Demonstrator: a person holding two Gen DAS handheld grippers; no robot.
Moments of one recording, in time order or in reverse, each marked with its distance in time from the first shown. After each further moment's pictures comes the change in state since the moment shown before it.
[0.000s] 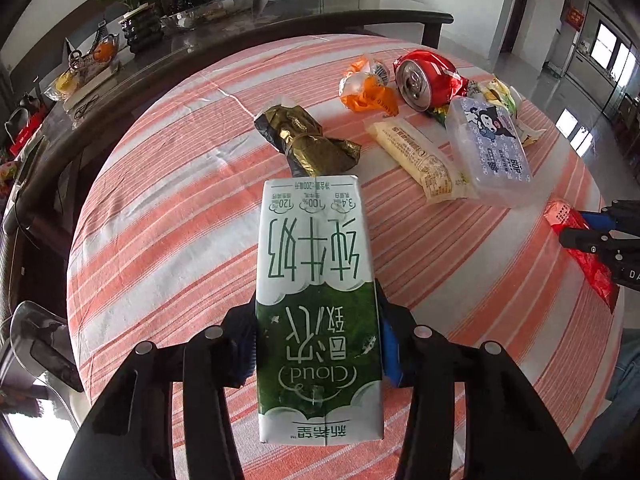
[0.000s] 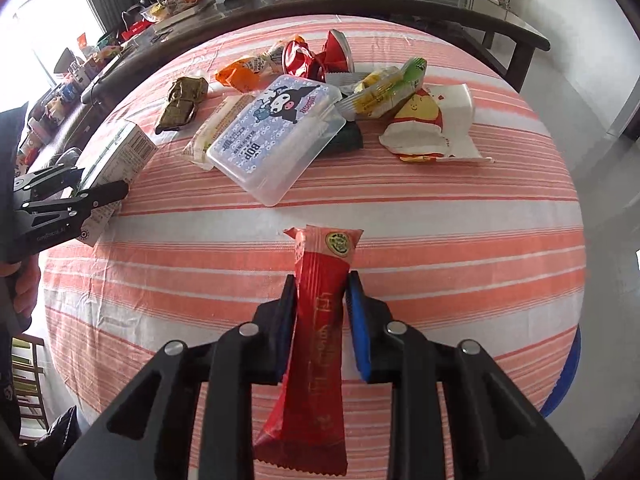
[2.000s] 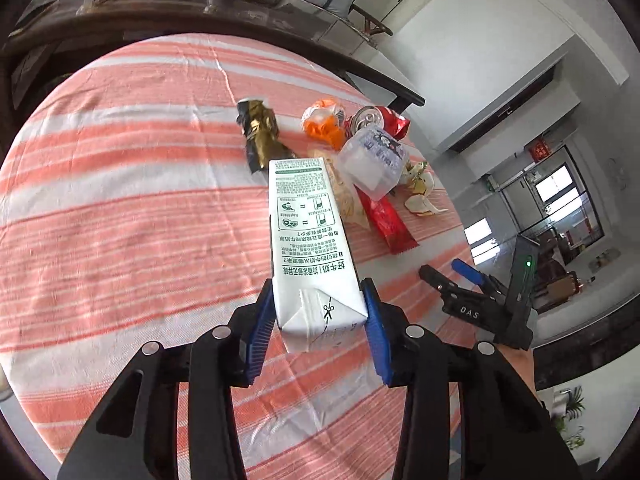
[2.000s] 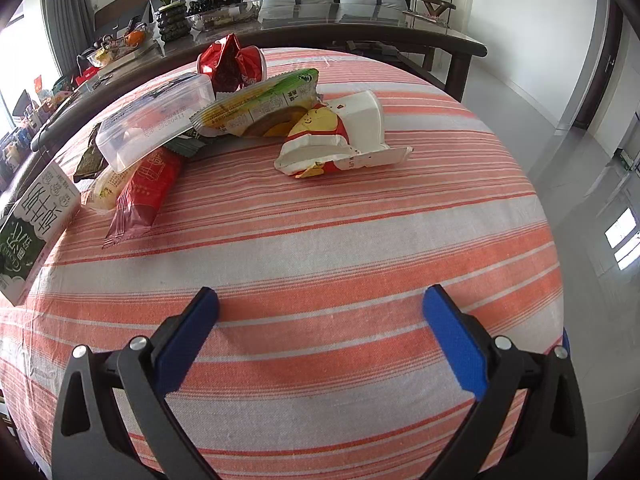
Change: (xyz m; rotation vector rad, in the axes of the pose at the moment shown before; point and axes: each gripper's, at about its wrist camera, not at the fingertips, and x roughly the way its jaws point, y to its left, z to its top) left arm -0.035 0.027 -0.042 -0.411 -0.073 -0.460; right arm 0.023 -0.036 -0.011 0.108 -0.168 -0.172
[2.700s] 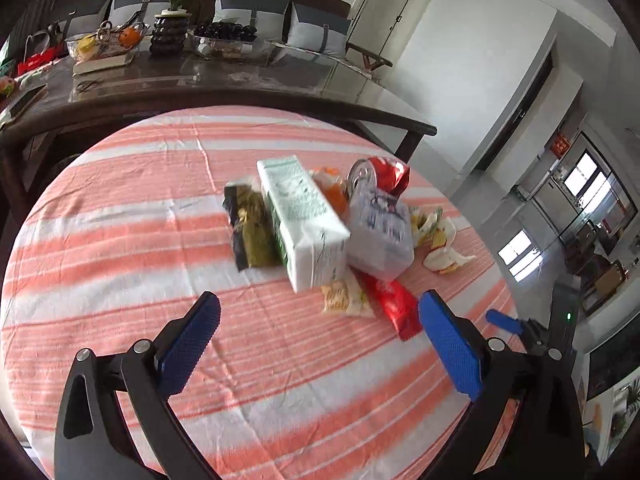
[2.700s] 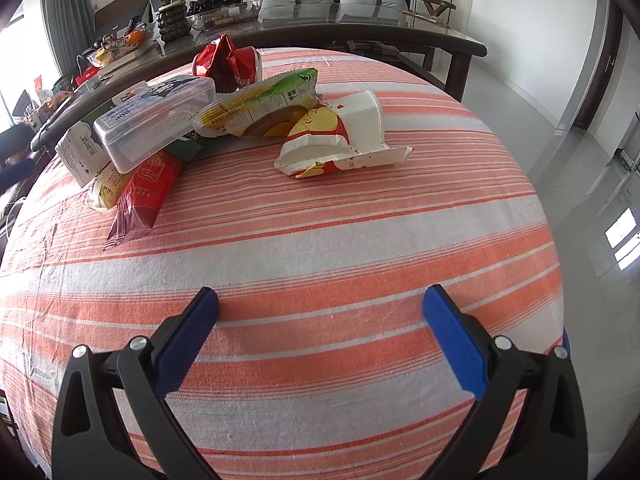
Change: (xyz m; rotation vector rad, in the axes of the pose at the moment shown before) left arm 0.032 -0.057 0.049 0.166 -0.212 0.194; right arm -0.001 0.001 0.001 0.000 0.001 0.000
